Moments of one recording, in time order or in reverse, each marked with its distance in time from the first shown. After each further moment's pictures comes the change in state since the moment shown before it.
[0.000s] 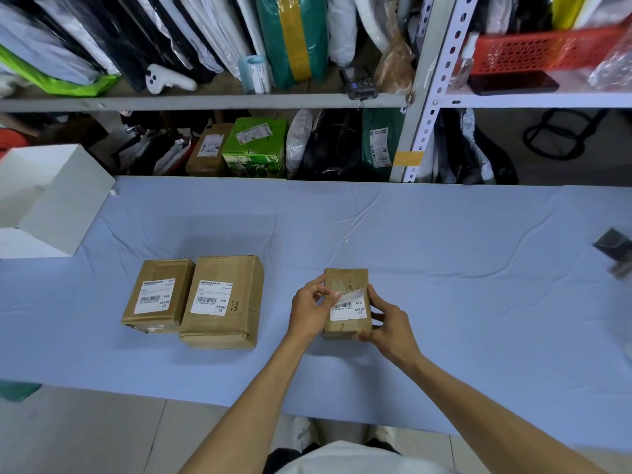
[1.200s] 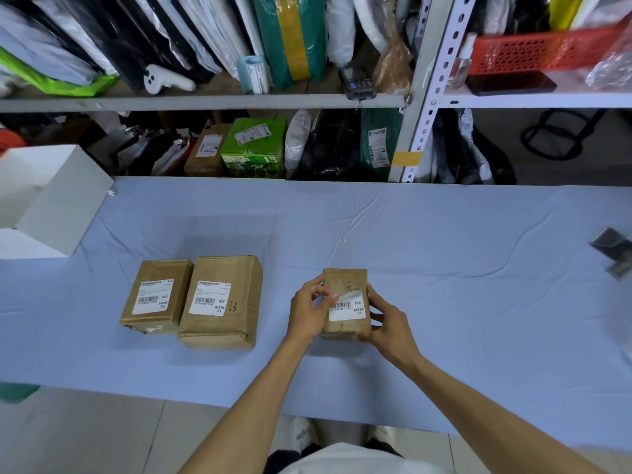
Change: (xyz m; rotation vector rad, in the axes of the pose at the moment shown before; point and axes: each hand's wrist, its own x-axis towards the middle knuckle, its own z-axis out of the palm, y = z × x) left_hand -0.002 0.001 0.002 0.031 0.022 0.030; right_hand -0.003 -0.001 -0.001 0.023 -0.009 -0.029
